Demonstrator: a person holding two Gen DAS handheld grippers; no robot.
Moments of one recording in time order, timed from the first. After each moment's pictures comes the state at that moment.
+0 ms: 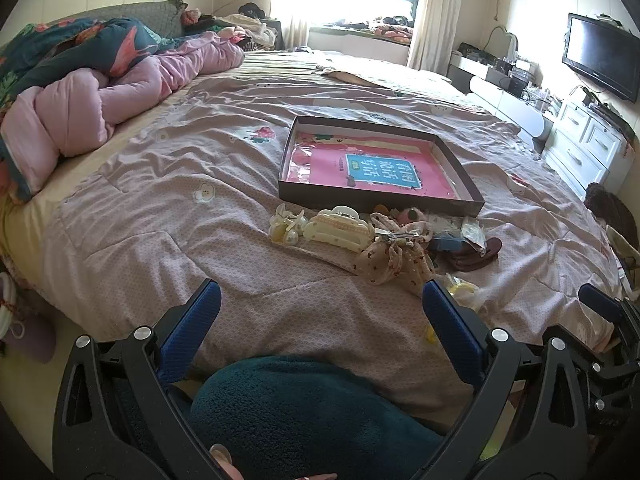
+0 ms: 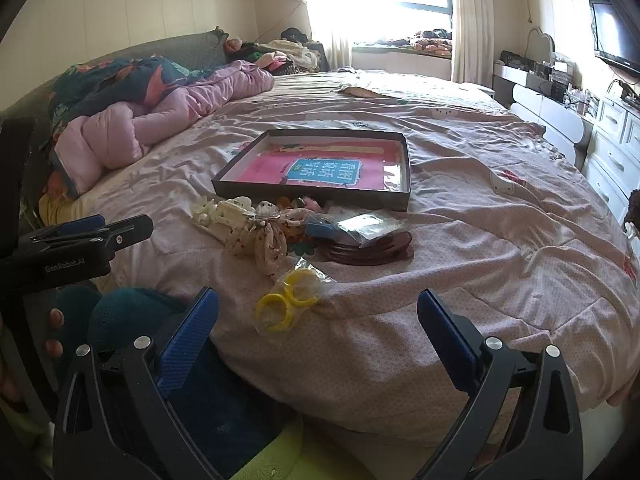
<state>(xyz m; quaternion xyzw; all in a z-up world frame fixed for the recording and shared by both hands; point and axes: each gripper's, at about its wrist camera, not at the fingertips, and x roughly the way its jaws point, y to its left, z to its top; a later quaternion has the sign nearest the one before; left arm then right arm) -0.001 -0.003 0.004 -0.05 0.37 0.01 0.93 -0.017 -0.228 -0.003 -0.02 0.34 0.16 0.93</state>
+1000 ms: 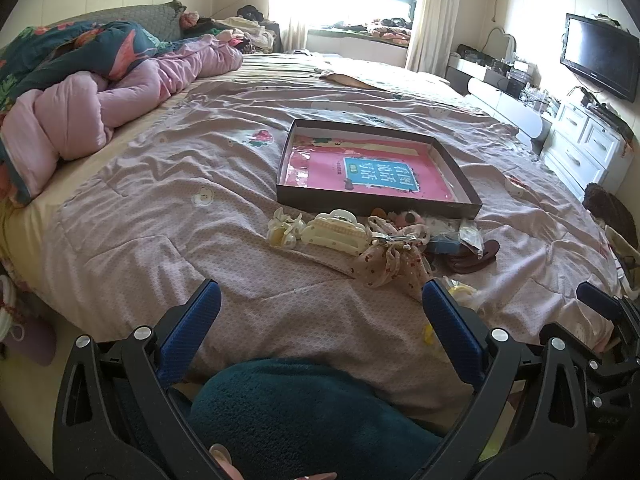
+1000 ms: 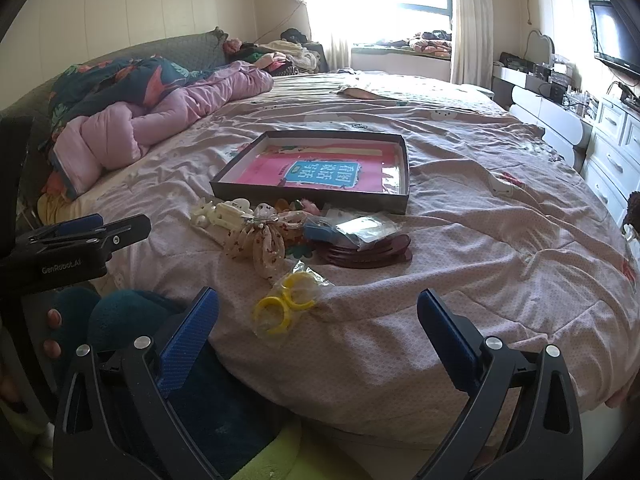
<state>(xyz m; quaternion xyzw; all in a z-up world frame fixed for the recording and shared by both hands) -0.002 -0.002 0.009 -0.05 0.36 0.01 0.93 -0.015 -0.229 -0.001 -0.02 0.34 0.16 0.93</state>
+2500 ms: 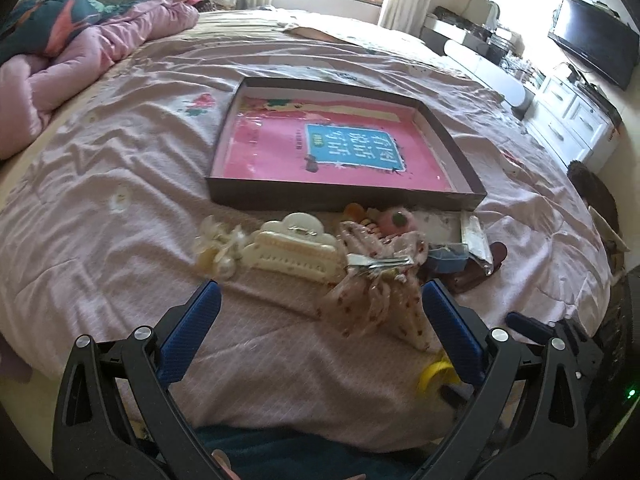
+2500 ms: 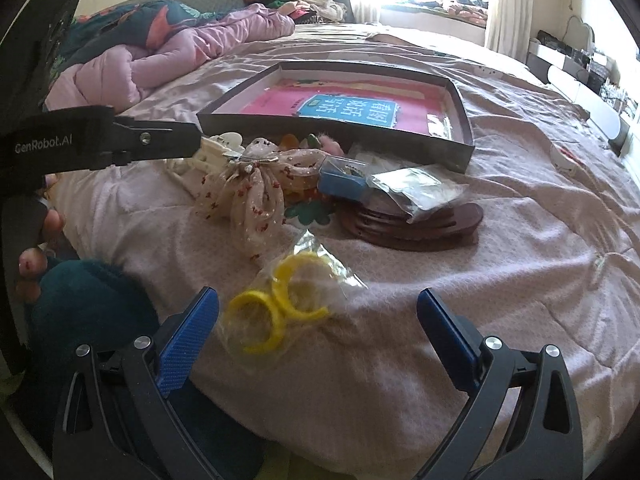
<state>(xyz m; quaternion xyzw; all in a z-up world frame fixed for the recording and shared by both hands) 0.093 -0.014 -0.032 -0.06 0.44 -0.07 0.89 0.060 -0.193 -0.078 -0.06 0.42 0.20 0.88</state>
